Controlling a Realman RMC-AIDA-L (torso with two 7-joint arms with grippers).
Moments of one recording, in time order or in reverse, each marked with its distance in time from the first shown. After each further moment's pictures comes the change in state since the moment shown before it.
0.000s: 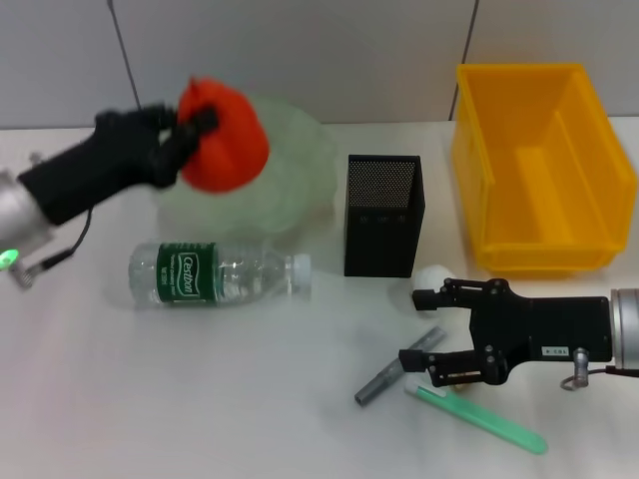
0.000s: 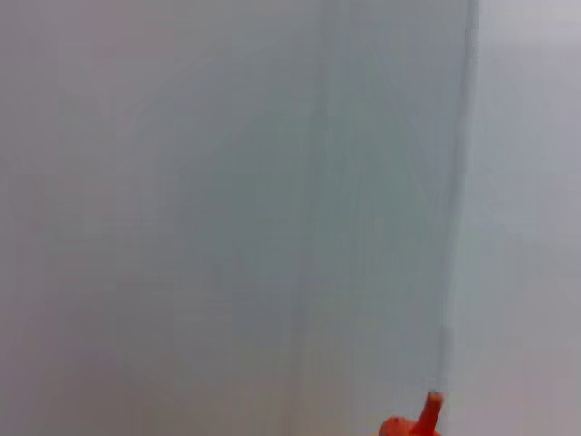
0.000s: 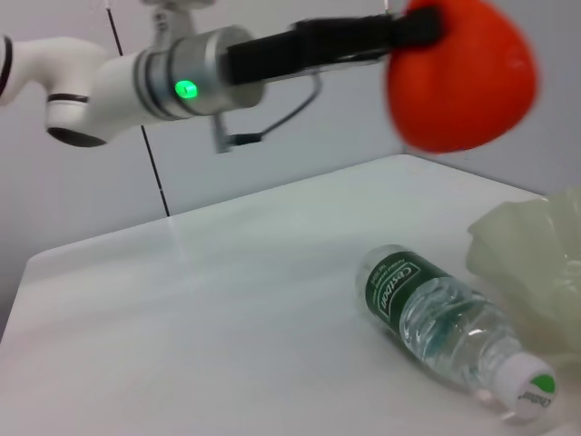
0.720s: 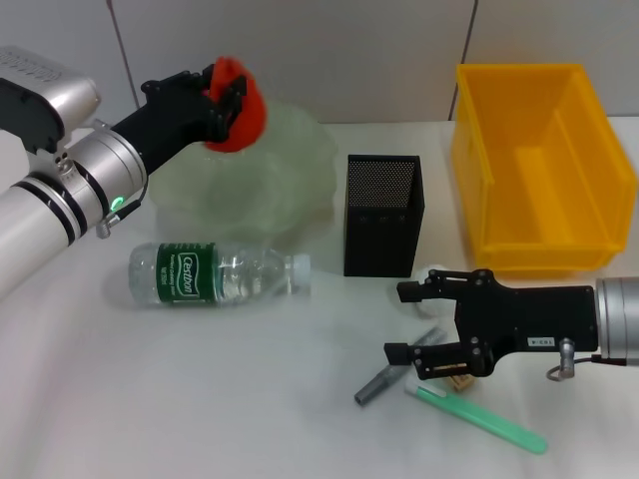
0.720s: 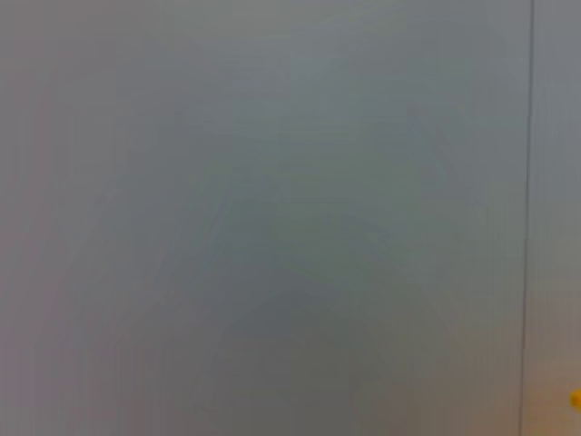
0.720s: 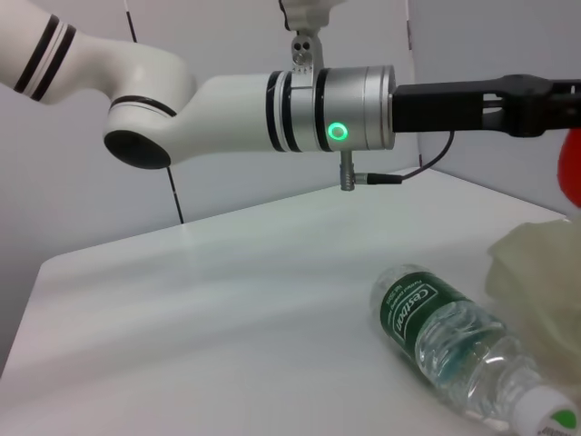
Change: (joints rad) left arm -0.240 -0.012 -0.013 -0.325 -0.252 -0.527 0.449; right arm 0.029 0.008 -0.001 -0.001 0.000 -0.004 -0.003
